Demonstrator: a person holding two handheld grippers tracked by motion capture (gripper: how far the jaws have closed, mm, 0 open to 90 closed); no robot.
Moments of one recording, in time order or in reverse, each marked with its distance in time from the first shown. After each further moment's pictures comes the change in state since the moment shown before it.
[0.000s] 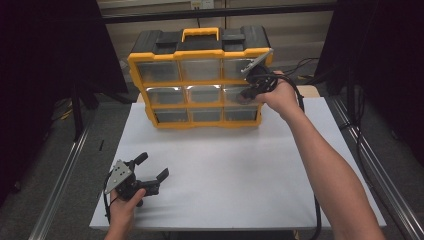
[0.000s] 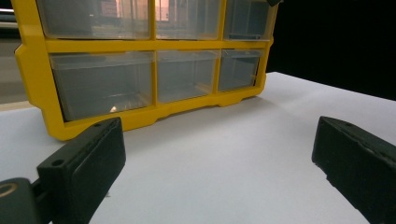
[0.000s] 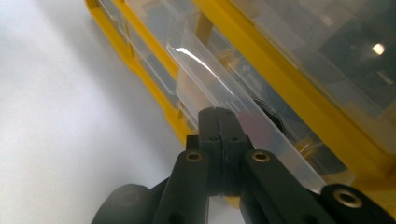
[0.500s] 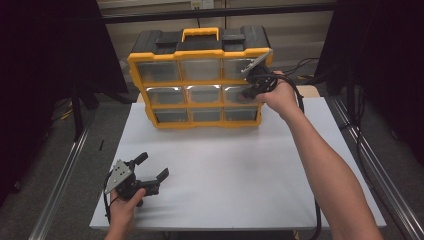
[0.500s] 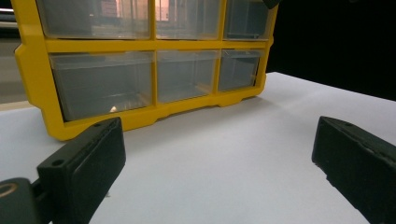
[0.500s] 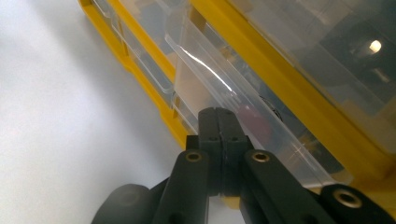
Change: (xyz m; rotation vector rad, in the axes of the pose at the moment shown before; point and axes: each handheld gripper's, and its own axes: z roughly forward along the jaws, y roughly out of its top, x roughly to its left) left arm 0.004 0.001 -0.003 0.042 -0.021 0.063; right arm -0.003 -0.001 0.004 0.005 -0.010 0.005
